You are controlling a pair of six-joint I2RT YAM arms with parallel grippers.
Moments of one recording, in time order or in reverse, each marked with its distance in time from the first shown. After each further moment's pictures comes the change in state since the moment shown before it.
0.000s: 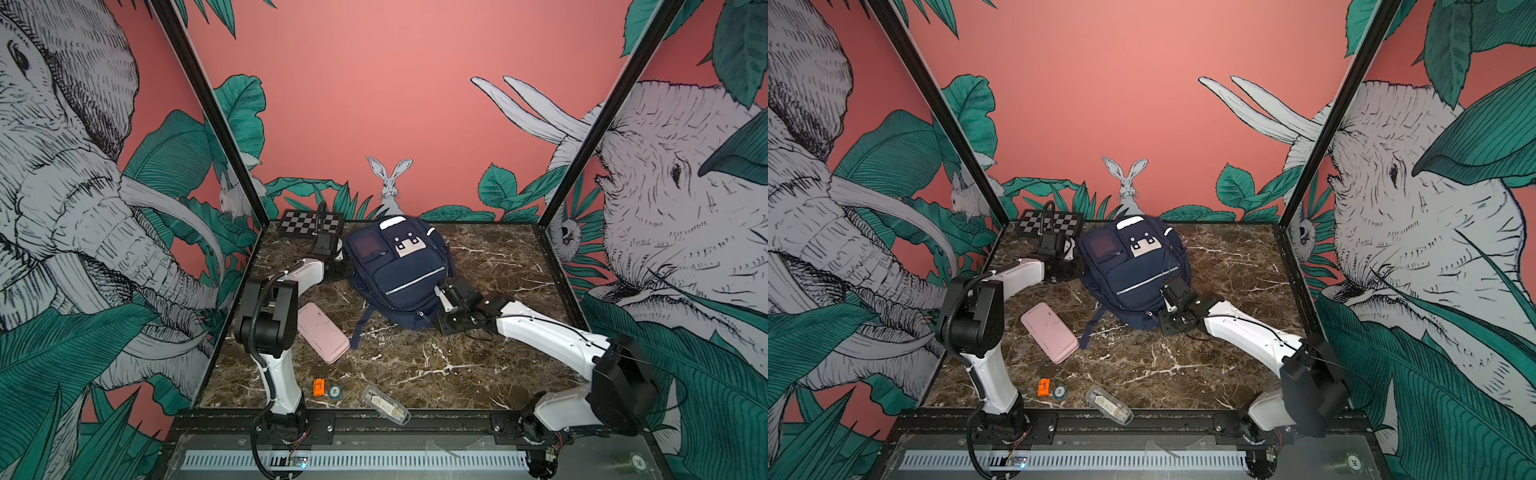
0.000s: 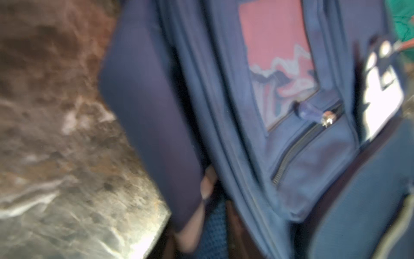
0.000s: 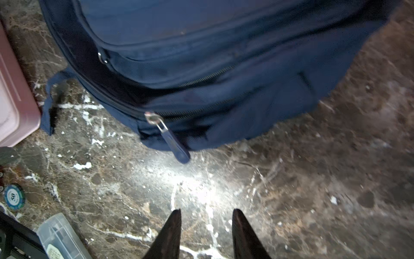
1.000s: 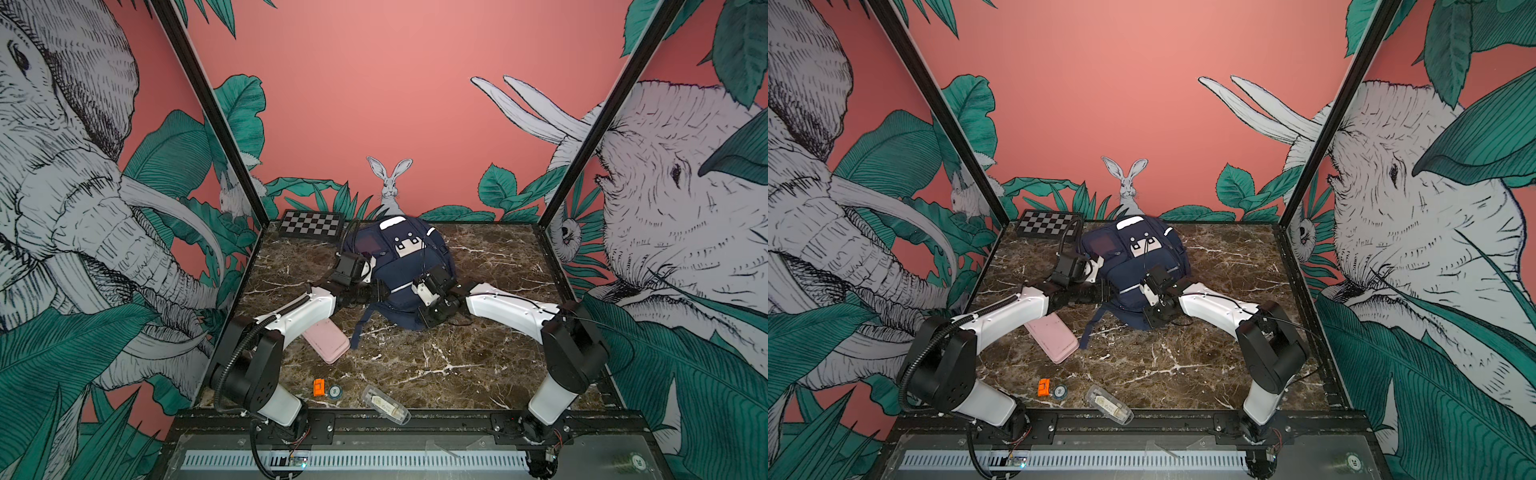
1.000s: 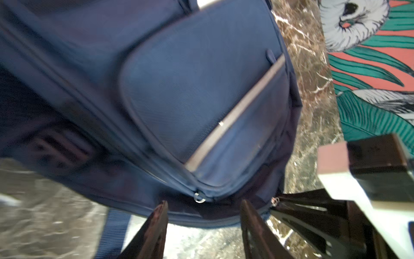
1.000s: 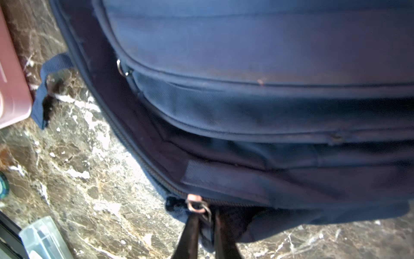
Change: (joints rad) left arm -0.295 -0.345 -0.283 0.035 0.088 -0.086; right arm -0.008 0.257 0.164 0.006 -0.120 -0.185
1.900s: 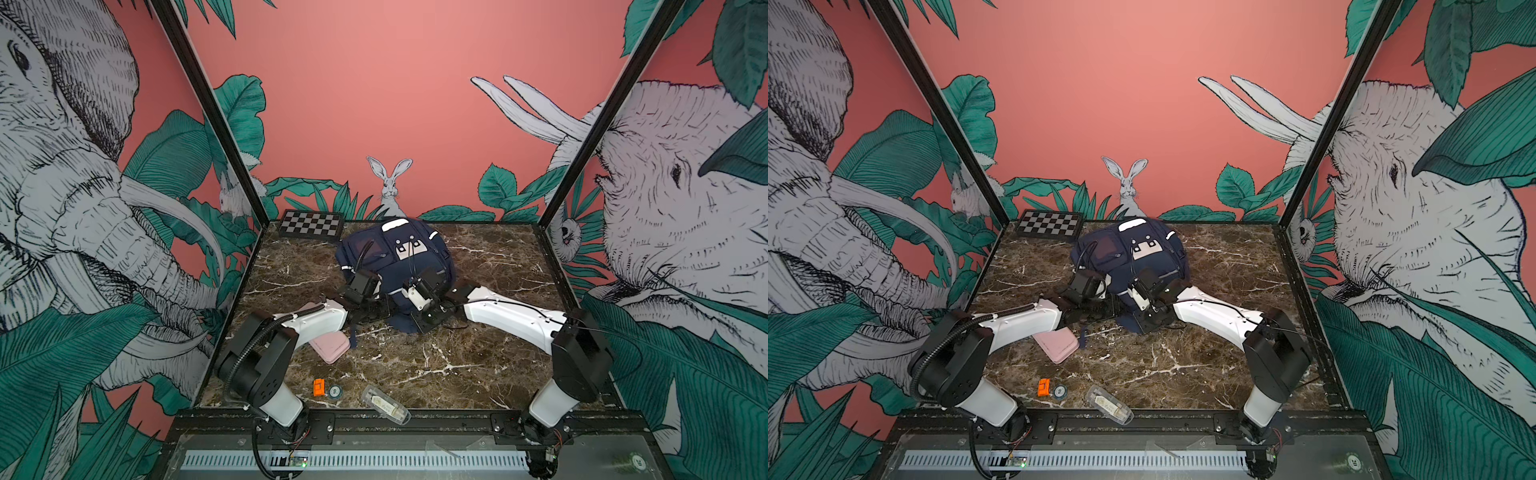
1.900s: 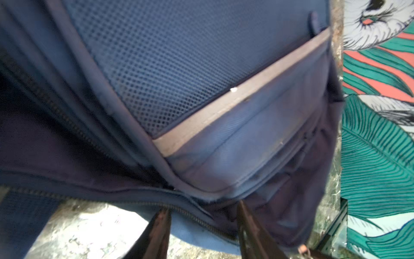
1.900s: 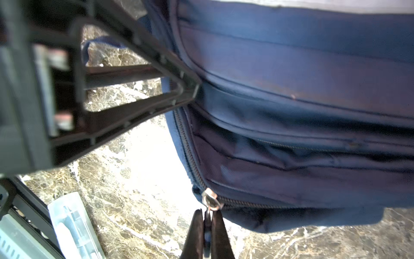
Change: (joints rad) left arm -0.113 0.055 -0.116 0.136 -0.046 -0.240; right arm 0.114 -0.033 0.065 -0.080 0.045 -0.009
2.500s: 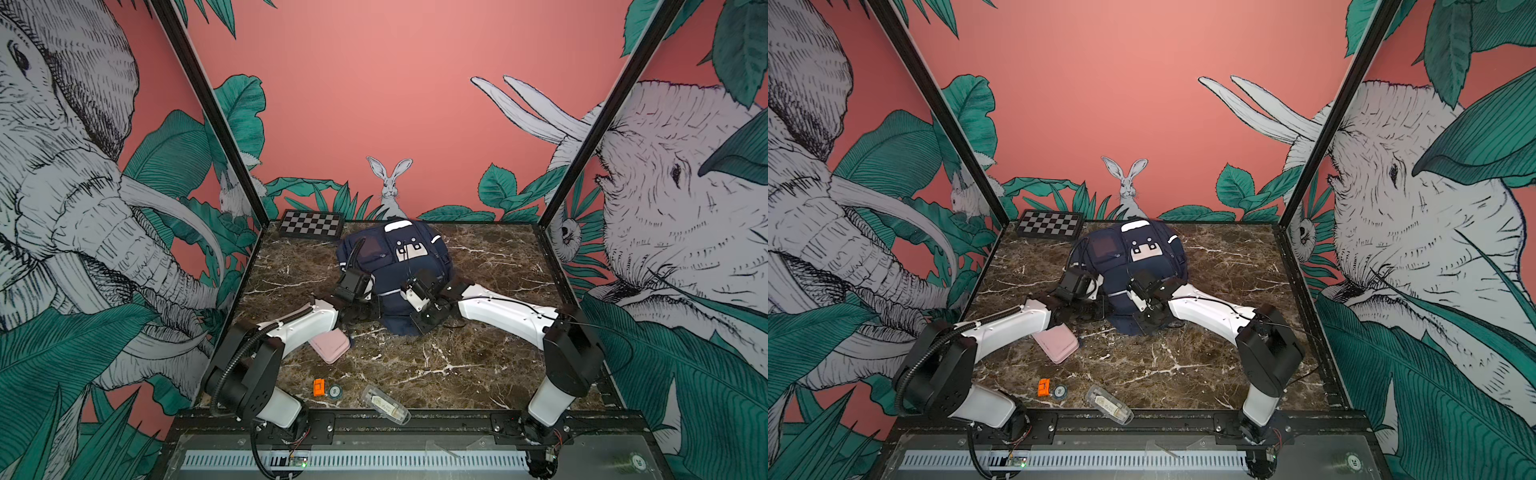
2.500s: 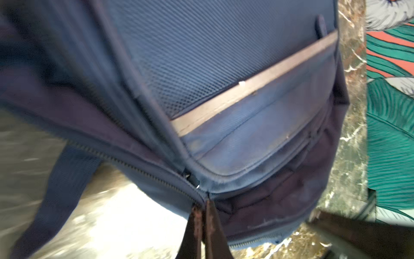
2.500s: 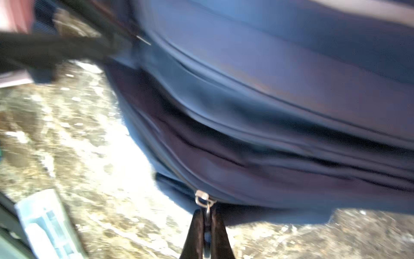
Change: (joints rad) left arm 0.084 -0.108 -0.010 -0.163 -0.035 0.177; right arm -0.032 0.030 0.020 -0.060 0.063 -0.045
